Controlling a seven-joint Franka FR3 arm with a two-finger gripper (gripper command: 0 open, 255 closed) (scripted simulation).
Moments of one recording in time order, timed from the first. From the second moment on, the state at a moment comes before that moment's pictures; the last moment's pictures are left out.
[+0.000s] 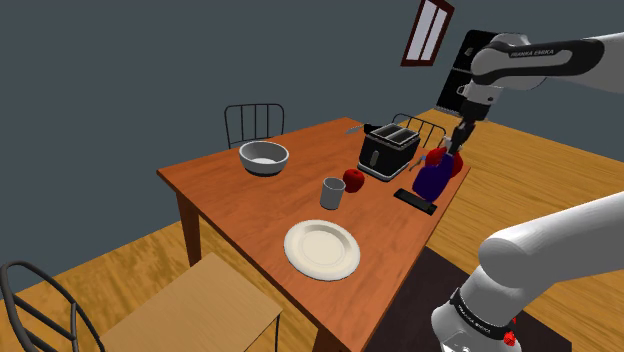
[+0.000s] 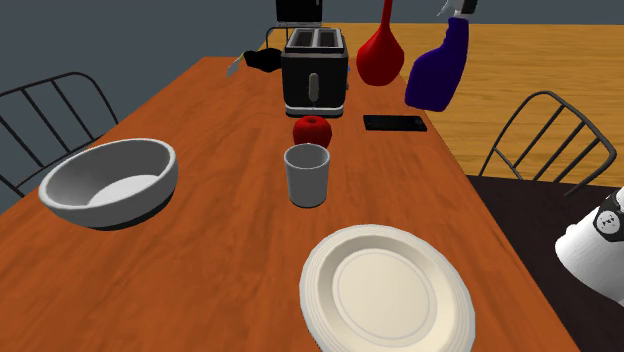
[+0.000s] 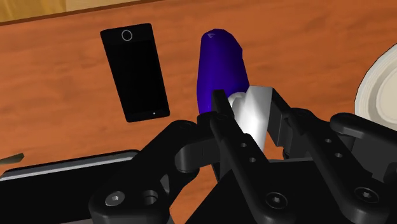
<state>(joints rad) -0.37 -0.49 -0.38 -2.26 -0.18 1.76 -0.65</state>
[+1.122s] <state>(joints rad) -0.38 -0.45 -0.42 -2.46 -0.19 2.01 -0.65</state>
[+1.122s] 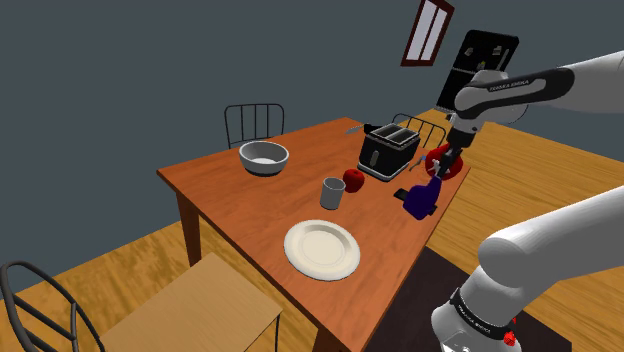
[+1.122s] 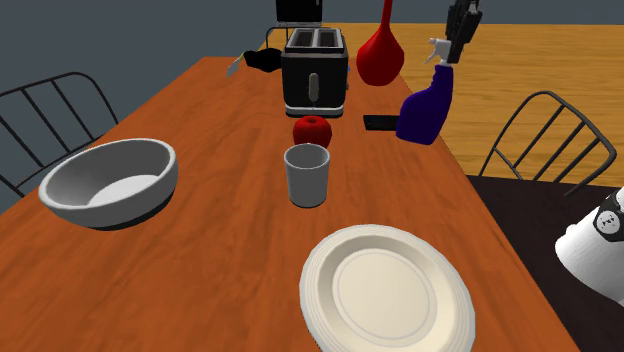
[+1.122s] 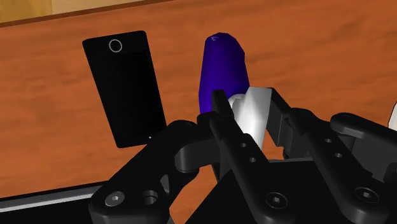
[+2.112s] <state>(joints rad) -0.38 -0.44 -0.42 -2.46 -0.19 2.01 -0.65</state>
